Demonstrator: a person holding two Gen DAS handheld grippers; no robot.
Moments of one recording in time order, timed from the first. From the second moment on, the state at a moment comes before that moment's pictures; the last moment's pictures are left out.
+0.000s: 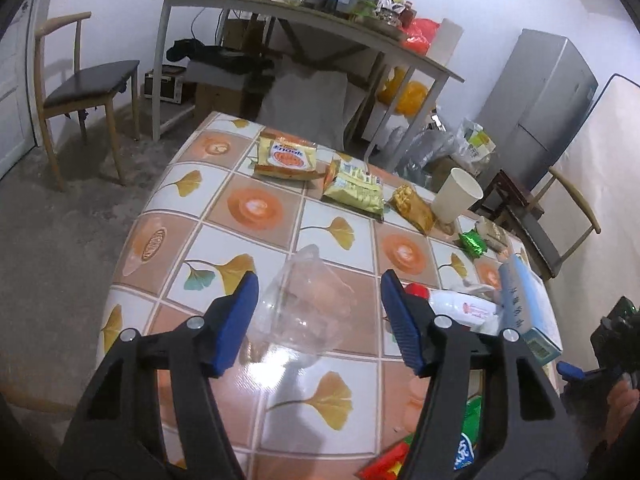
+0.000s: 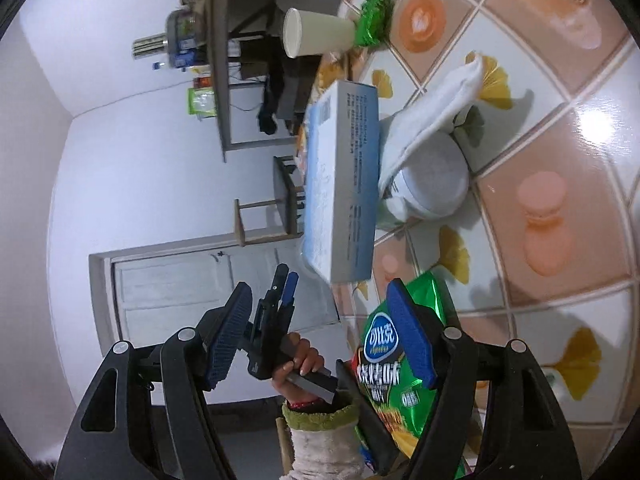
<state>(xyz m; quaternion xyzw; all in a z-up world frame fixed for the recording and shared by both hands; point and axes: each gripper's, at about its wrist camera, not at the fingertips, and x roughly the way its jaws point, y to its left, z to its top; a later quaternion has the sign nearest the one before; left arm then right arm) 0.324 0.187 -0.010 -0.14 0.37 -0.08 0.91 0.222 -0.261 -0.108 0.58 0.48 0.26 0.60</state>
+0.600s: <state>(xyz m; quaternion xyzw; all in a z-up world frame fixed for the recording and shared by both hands) 0.340 0.177 -0.034 -0.13 0.40 -0.12 0.90 0.243 -0.240 -0.123 0.58 0.51 0.24 0.59</state>
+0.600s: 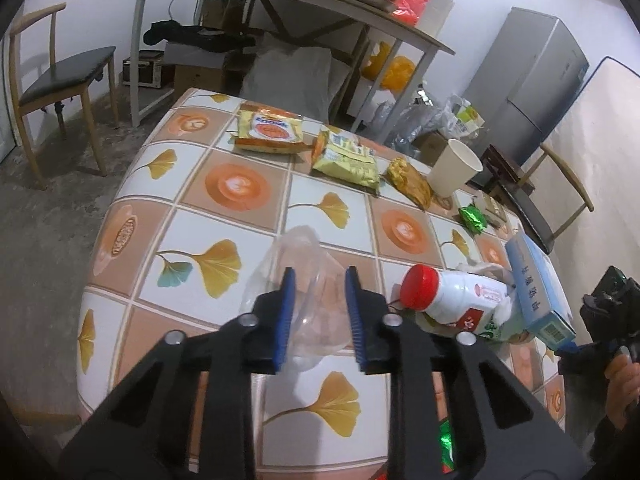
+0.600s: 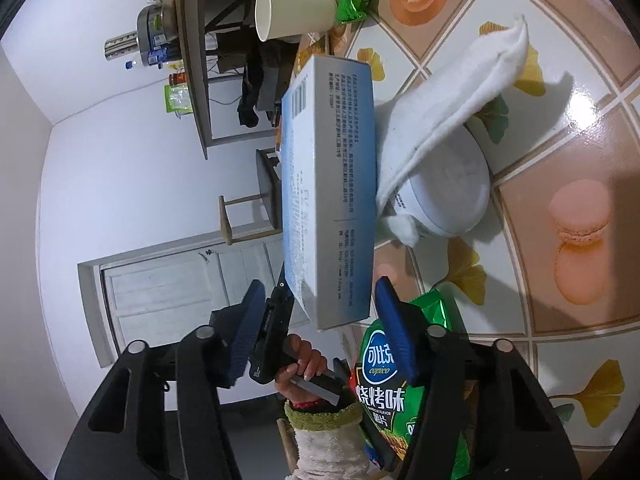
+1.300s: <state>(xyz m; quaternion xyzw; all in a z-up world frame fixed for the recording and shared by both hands) 0.323 0.176 -0.022 -0.14 0.38 -0.13 0.90 0.237 -0.232 -0.114 0.57 0.50 0.26 0.59</state>
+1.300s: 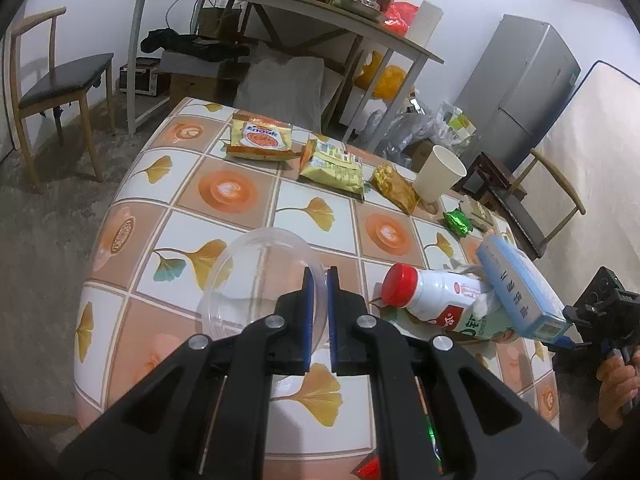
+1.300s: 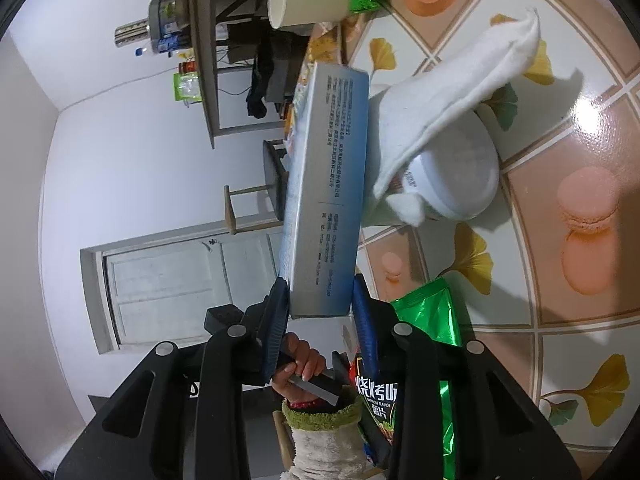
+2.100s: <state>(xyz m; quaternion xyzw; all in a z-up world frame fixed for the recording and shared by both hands) 0.289 0.158 0.029 -0.13 0.33 -0.16 0.92 0.209 -0.256 -0.079 0.58 0.45 0.30 0.61</state>
